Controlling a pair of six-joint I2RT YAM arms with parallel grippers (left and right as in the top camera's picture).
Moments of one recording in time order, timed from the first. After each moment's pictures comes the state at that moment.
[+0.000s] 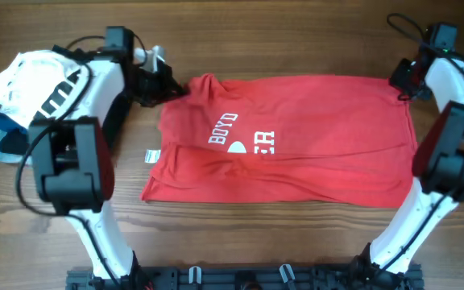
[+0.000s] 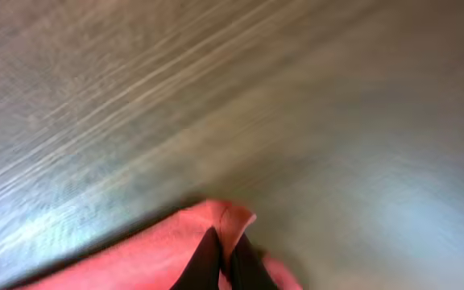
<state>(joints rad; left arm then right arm) 0.00 2.09 1.55 -0.79 0.70 -0.25 -0.33 2.20 1.68 -0.68 0.10 0.24</state>
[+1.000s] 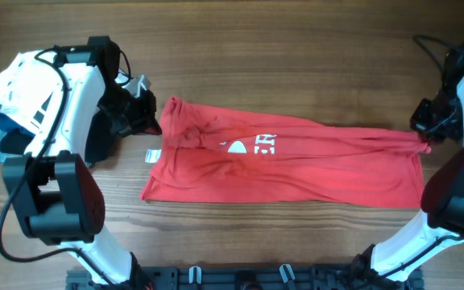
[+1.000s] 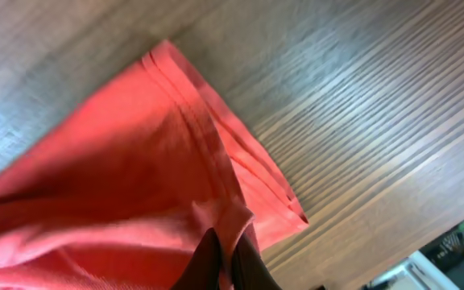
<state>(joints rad) 0.04 1.88 1.55 -1.37 0.43 -0.13 -0.40 1.94 1.57 -1.32 0.24 0.25</state>
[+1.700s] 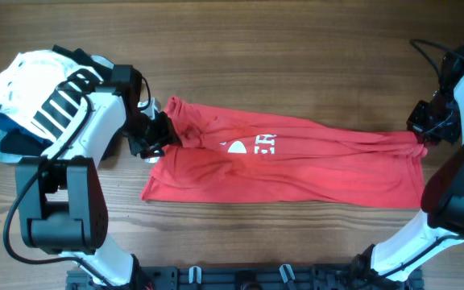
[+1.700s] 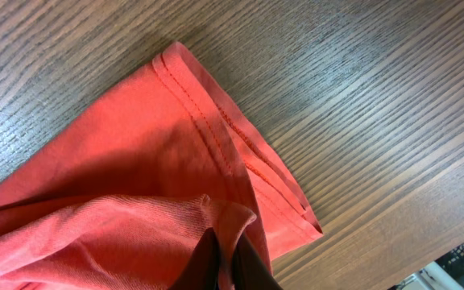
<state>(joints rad) -0.05 1.82 1.21 -1.00 0.41 -0.36 -0.40 1.94 1.55 -1.27 0.22 0.25</state>
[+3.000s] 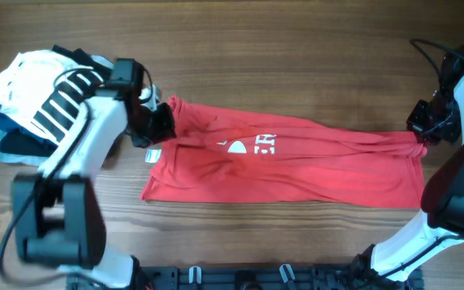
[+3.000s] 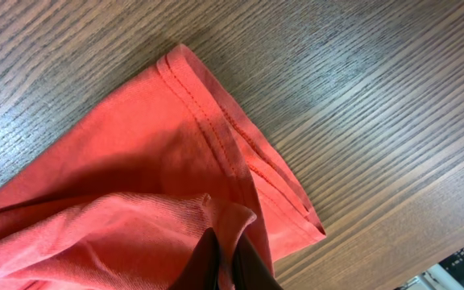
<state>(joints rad) -0.07 1.73 1.20 -0.89 0.38 -0.38 -0.40 1.94 1.55 -1.27 0.21 0.25</state>
